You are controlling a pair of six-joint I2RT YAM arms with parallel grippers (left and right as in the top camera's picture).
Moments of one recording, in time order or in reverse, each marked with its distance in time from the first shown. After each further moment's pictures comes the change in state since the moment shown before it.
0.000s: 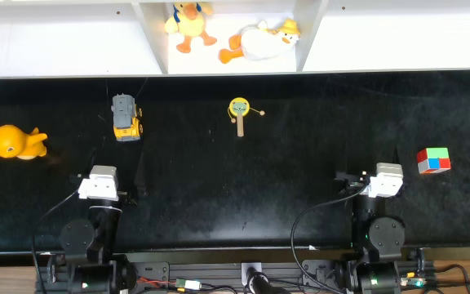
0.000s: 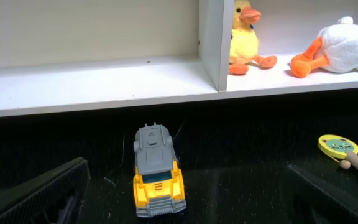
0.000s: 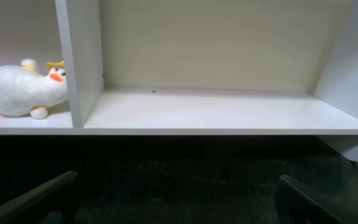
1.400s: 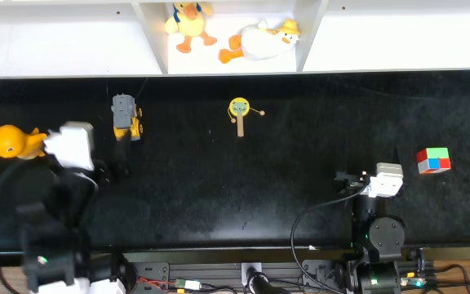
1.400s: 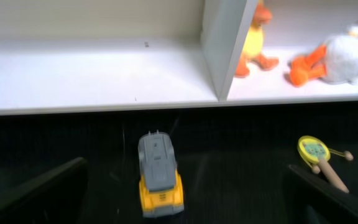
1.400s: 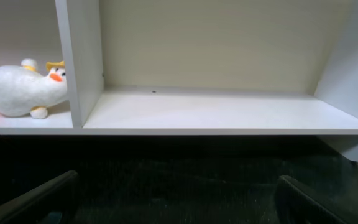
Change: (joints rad) left arm 0.176 0.627 0.603 -0.309 0.203 0.029; right arm 0.000 0.000 0.000 0.000 0.000 0.000
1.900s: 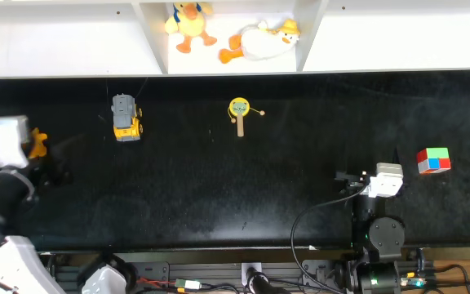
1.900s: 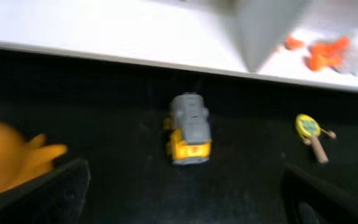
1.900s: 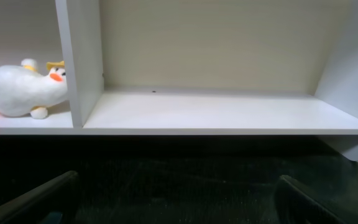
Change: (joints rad) left arm 0.610 0.297 0.347 -0.525 0.454 0.351; right arm 0.000 0.000 0.000 0.000 0.000 -0.001
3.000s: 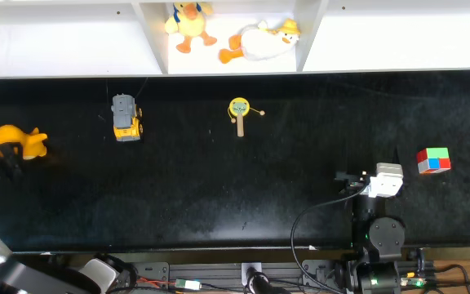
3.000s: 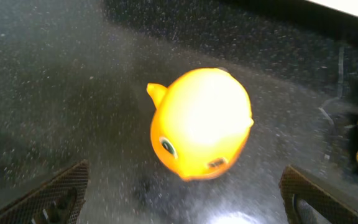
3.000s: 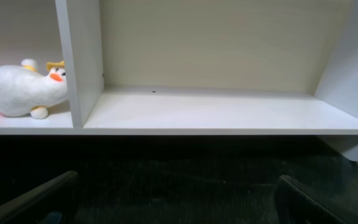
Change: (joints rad) left arm 0.133 0.430 0.013 0.329 -0.348 0.051; right arm 0.000 0.000 0.000 0.000 0.000 0.001
